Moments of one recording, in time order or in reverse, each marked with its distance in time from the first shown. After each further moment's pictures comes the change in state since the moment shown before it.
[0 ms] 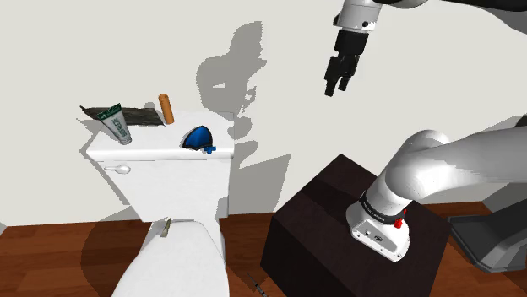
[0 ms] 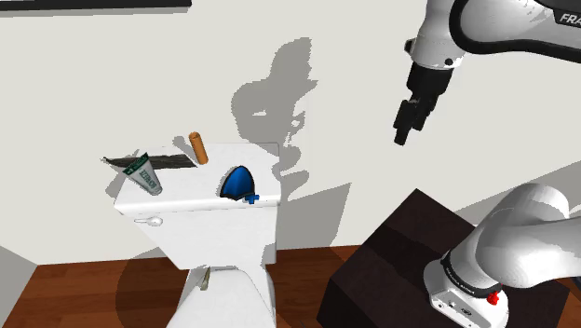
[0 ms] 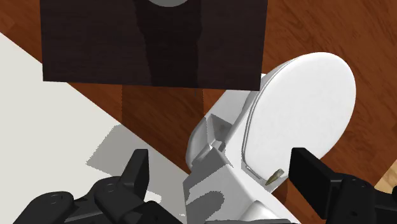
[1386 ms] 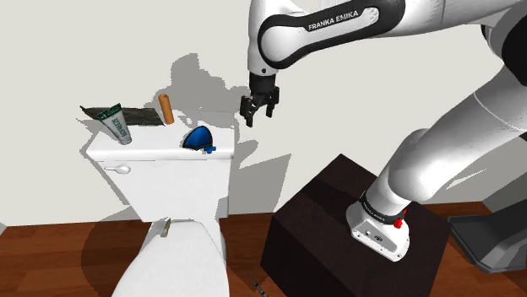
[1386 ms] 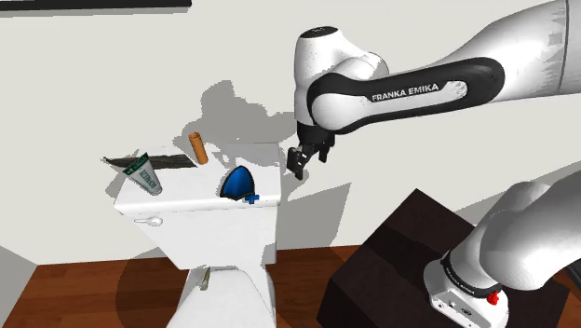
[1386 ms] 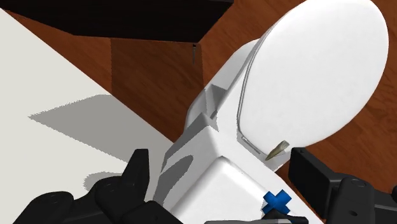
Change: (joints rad) arm 0.086 0.544 0.299 0.127 0.042 0.482 0.312
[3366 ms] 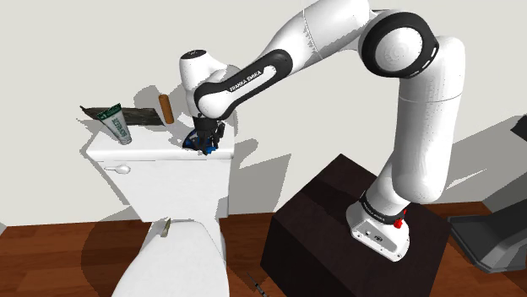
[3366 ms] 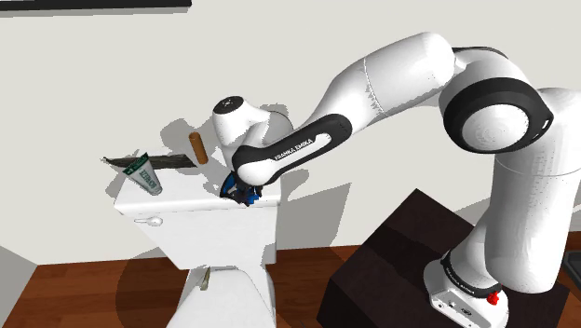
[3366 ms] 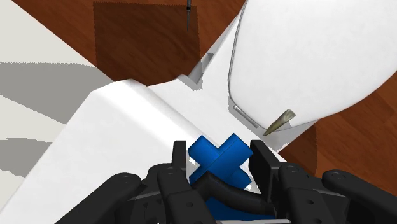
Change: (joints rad) arm 0.126 0.652 0.061 0.426 -0.278 0.210 0.328
